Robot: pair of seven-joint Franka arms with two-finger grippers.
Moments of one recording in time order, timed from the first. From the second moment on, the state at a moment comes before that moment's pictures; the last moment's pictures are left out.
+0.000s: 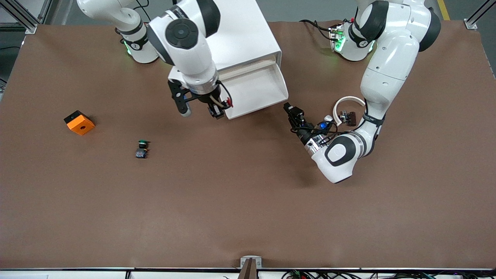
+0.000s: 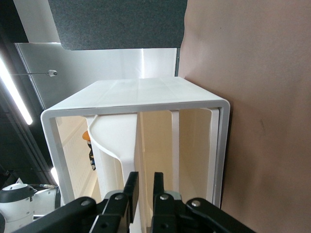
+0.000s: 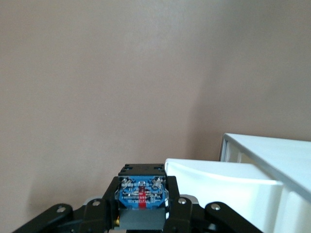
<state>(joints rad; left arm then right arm) -0.23 0.94 -0.12 -1.44 -0.87 1.22 -2.18 0.73 0.26 -0.01 -1.69 0.04 1.99 1.87</state>
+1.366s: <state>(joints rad) -0.21 0.87 -0.14 -1.37 -0.49 1.43 -1.55 0.97 0.41 -0.01 -1.68 0.06 2.07 2.28</state>
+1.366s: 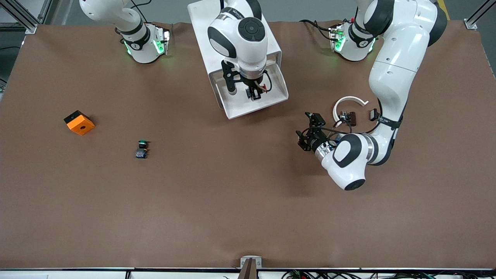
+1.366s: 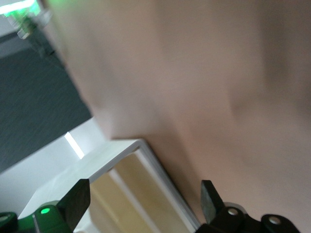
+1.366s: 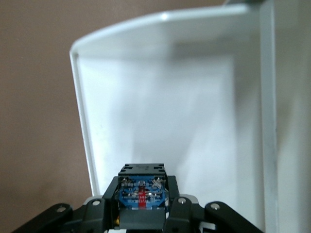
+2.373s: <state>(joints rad) -0.33 0.75 -0.14 -1.37 -0.21 1.95 -1.31 1.00 0.52 -0.01 -1.55 0.05 2.05 2.25</state>
